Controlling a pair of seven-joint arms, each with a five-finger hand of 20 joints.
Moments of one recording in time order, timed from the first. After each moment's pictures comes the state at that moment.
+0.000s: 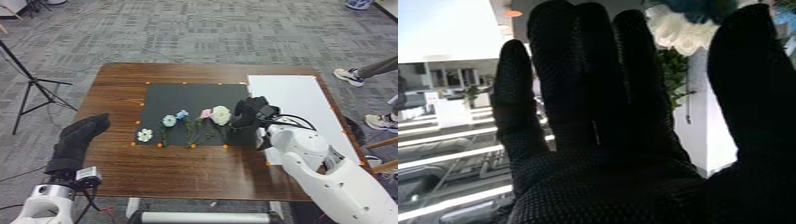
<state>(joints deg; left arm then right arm) 129.5 -59.6 -100.2 -119.5 57.1 9.9 11.4 -78.4 -51.0 57.4 -102.5 -134.9 -11.5 12.0</state>
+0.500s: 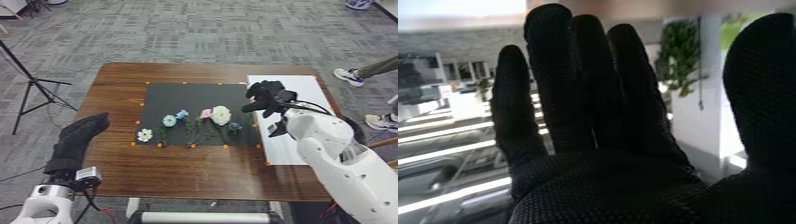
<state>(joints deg) 129.6 -59.7 -100.3 -119.5 57.3 9.8 11.7 -79.9 -51.1 68.5 -106.3 -131.4 -14.9 10.5</state>
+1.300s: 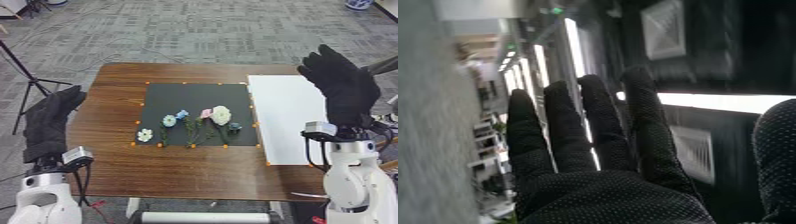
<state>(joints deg) 124.9 -59.1 -97.3 -121.9 53.2 22.2 26.4 -103.1 -87.8 106.5 -112.1 -67.7 -21.7 -17.9</state>
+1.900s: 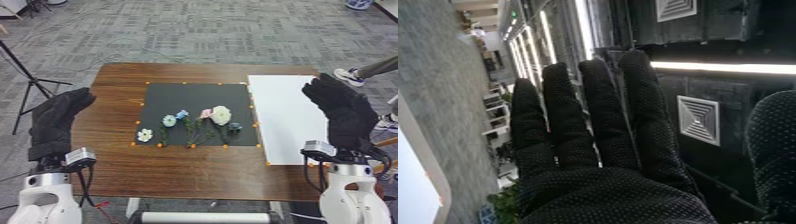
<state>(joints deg) 124.7 -60.1 -97.7 -121.7 54.1 17.7 25.9 -109.4 -90.7 108.0 -112.7 -71.6 -18.7 -21.4</state>
